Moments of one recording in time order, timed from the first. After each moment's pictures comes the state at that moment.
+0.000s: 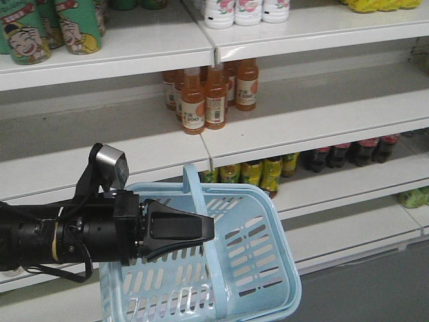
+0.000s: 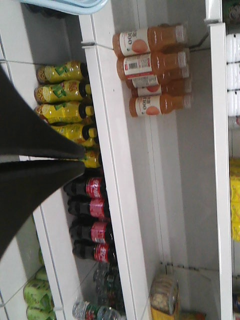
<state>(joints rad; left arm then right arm) -0.36 1.45 -0.68 1.32 -1.16 -2.12 -0.02 -0.01 0.03 -0.07 0.11 0.11</state>
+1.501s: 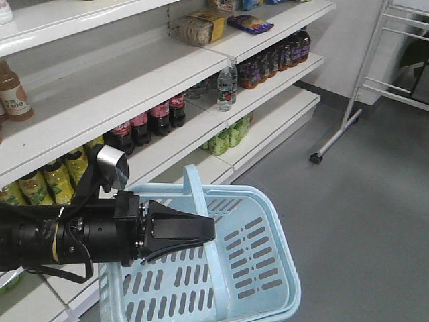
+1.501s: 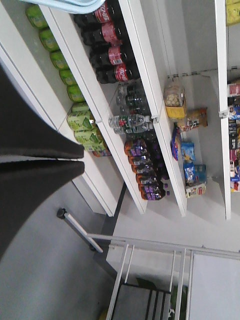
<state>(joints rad) -0.36 1.45 -0.68 1.32 -1.16 -2.12 -0.02 -0.01 0.03 -0.07 0.11 0.11</state>
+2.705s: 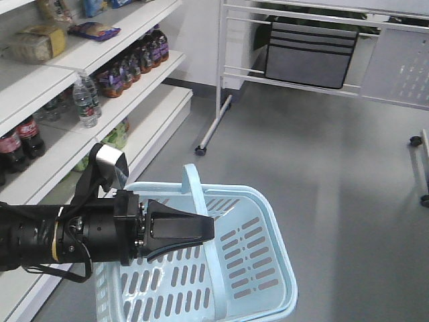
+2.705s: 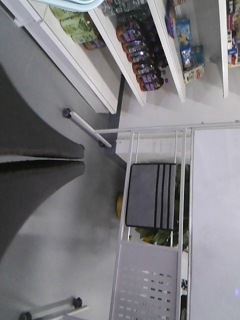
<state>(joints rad) -0.36 1.45 -0.68 1.32 -1.16 -2.12 -0.02 -0.01 0.03 -0.07 0.11 0.11</state>
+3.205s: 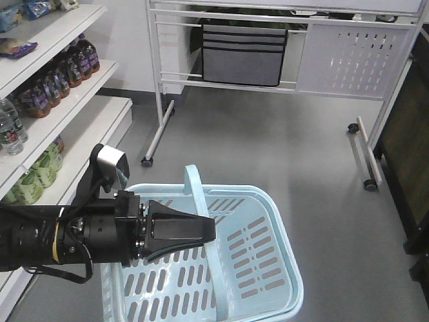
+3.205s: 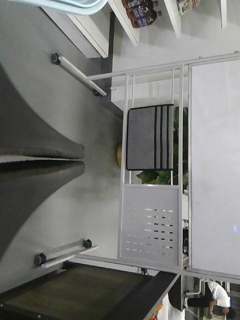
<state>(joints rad) -0.36 1.45 -0.68 1.32 -1.16 -2.12 -0.02 -0.01 0.03 -0.07 0.11 0.11</state>
